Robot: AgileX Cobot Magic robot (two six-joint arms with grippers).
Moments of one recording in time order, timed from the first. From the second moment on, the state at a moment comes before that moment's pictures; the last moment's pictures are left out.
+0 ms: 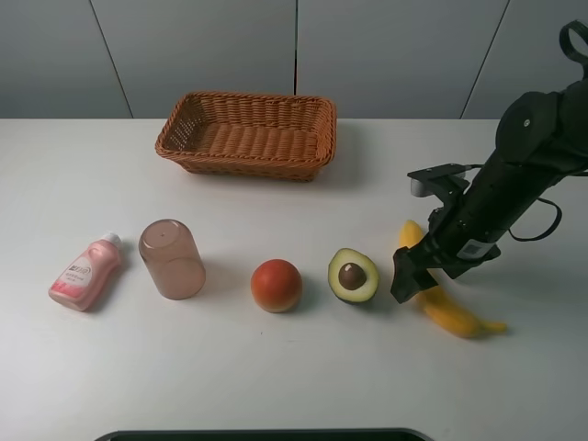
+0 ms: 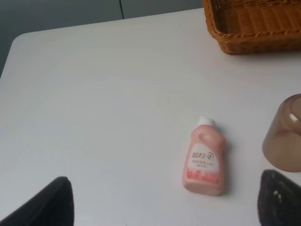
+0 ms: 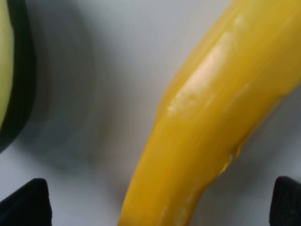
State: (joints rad) left arm -0.20 0.00 -0.51 0.01 1.08 0.03; right arm 0.25 1.80 -0.75 0.30 0.64 -0.46
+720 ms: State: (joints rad) left arm -0.20 0.00 -0.51 0.01 1.08 0.03; right arm 0.25 1.83 -0.72 0.29 0.52 -0.44
